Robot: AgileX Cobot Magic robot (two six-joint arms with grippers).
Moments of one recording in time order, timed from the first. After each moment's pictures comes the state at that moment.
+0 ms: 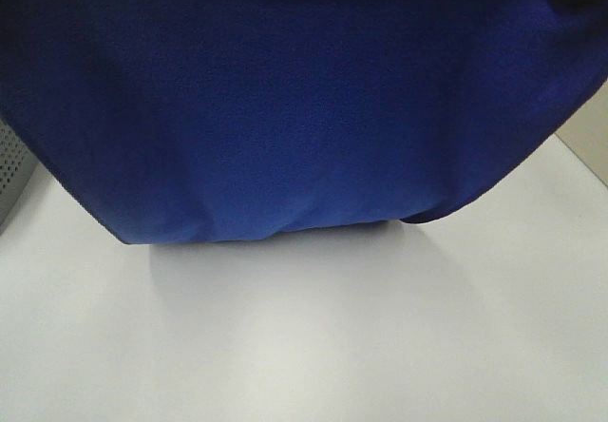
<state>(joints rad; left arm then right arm) -0.40 1.15 -1.35 -0.18 1.16 0.28 0.30 1.15 -1.34 0.39 1.19 -0.26</state>
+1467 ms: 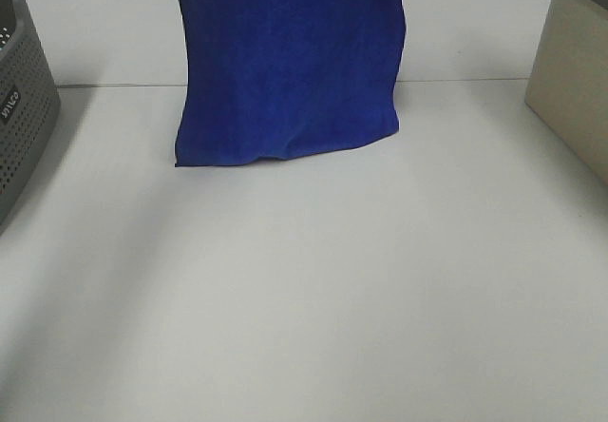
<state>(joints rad) -0.26 2.10 -2.48 0.23 0.54 0.39 0.27 1.99 -2.34 0.09 0.43 -0.25</state>
